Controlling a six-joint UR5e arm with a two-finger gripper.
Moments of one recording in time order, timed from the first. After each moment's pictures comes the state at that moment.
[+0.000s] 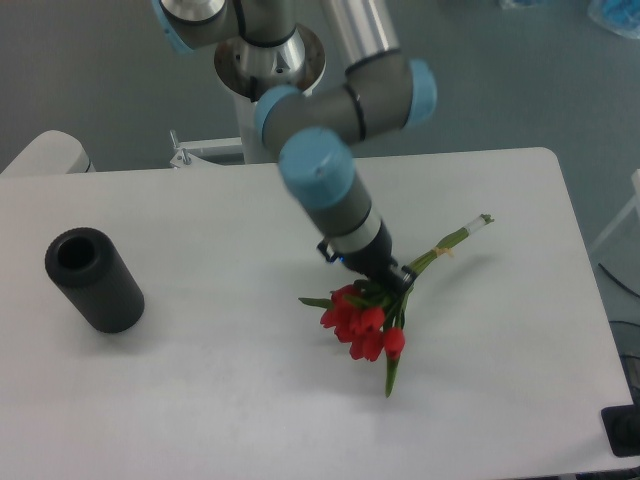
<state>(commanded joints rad) 2.34 -2.02 -1.74 -0.81 2.02 1.13</state>
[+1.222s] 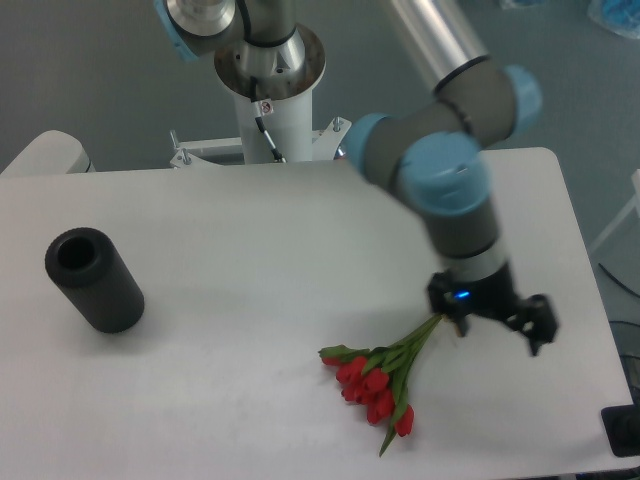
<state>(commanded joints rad) 2.70 -2.05 -1.36 -0.86 1.69 1.29</state>
